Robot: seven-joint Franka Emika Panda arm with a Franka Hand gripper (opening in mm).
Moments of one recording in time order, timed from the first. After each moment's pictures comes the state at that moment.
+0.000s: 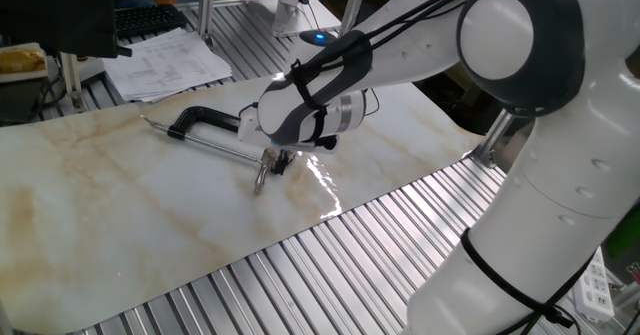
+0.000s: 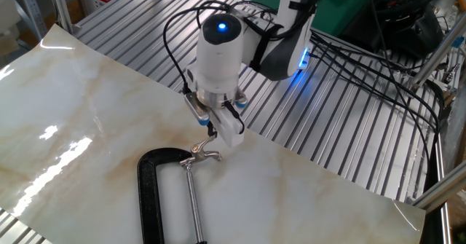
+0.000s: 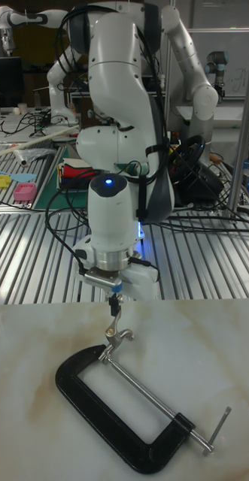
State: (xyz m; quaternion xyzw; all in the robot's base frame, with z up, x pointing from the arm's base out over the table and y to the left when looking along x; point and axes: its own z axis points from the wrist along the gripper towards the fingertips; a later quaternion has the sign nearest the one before) arm 0.468 -0.003 0.125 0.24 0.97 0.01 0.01
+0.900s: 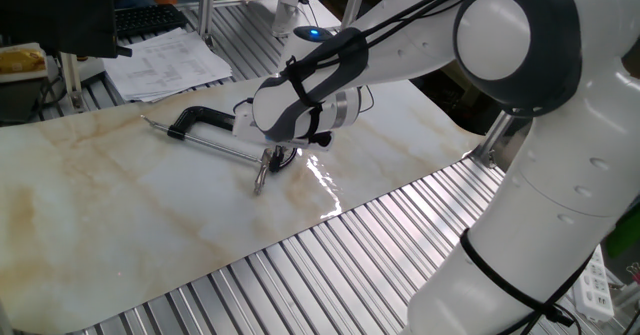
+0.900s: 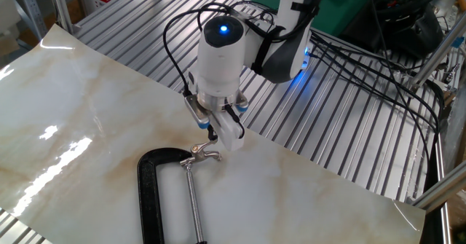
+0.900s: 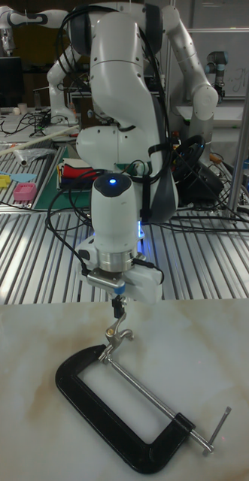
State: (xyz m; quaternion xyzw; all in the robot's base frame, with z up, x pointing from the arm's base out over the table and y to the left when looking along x) arm 0.478 0.003 0.129 0.25 0.97 0.02 0.01
